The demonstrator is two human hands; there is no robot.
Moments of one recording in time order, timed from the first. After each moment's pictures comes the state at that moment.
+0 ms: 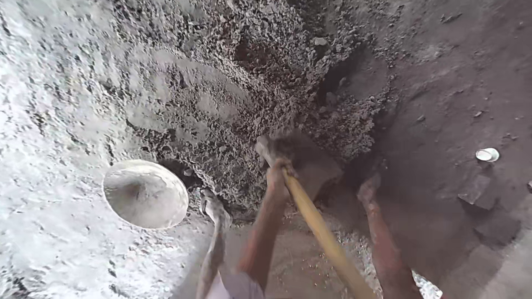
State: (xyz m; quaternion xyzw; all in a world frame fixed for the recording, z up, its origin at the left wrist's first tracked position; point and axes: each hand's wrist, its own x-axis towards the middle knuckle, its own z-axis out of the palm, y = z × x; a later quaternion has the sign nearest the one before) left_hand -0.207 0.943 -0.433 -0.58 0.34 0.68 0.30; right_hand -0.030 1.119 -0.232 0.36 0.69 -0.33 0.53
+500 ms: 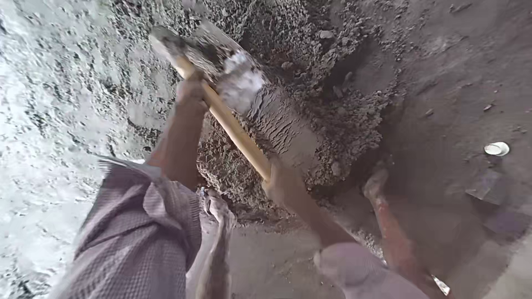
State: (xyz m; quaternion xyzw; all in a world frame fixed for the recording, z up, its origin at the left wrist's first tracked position) left_hand -0.453 0.782 -0.484 -0.39 0.63 0.64 0.19; right_hand -0.238 0.968 -0.374 0.15 0.73 -0.35 0.56
